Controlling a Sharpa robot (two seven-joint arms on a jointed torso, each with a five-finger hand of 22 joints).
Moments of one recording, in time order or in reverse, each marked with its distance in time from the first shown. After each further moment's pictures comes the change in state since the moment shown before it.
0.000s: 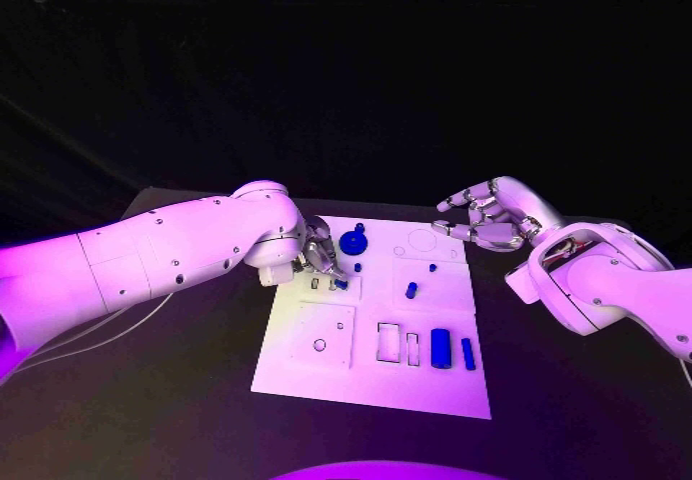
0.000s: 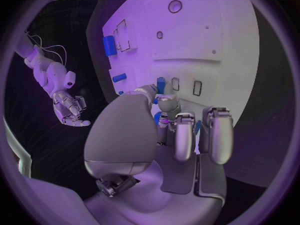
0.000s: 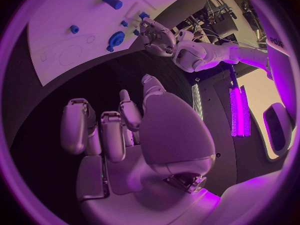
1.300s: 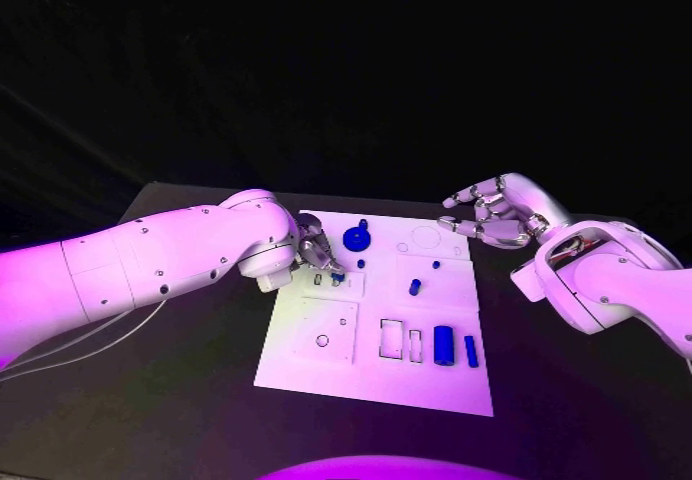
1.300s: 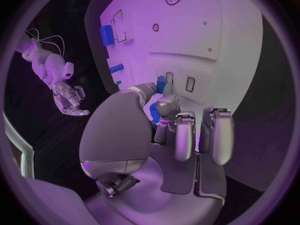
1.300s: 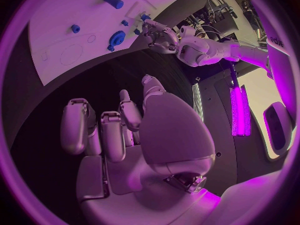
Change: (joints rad) left arm -0.032 -0.071 -0.001 0.084 -0.028 -0.176 0.002; left_hand -0.074 -0.063 0.102 -0.086 -0.003 -0.001 0.001 0.036 0.042 0.039 -0.007 0.024 0.029 0.000 0.000 0.000 0.000 -0.016 0.000 0.000 0.009 0.001; right arm -0.001 -0.002 0.000 0.000 0.006 -0.006 0.002; right_hand -0.004 0.004 -0.003 0.003 0.004 0.000 0.000 0.000 -0.001 0.000 0.000 0.000 0.000 0.000 0.000 0.000 0.000 0.000 0.000 0.000 0.000 0.000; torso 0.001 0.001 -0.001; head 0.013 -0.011
